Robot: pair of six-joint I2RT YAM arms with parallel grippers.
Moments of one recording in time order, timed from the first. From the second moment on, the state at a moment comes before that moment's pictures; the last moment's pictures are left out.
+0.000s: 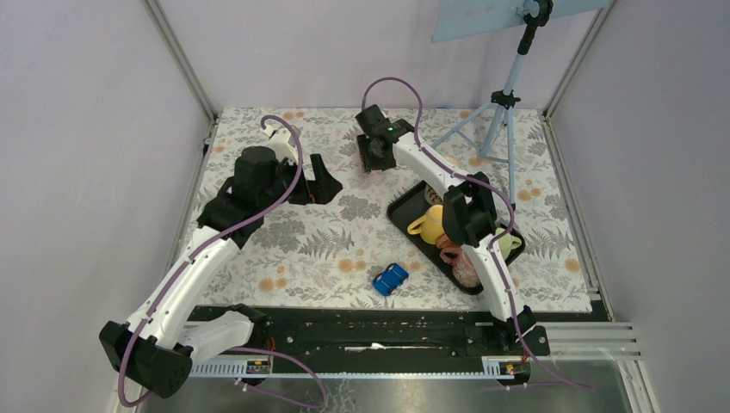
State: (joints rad) left arm -0.43 1.04 1.08 -0.48 0.21 -0.42; right arm 0.62 2.42 2.27 -0.88 0.15 0.35
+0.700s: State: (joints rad) left arm -0.54 1.06 1.02 -0.37 0.25 -0.41; right arm 0.64 2.04 1.99 -0.86 0.14 0.38
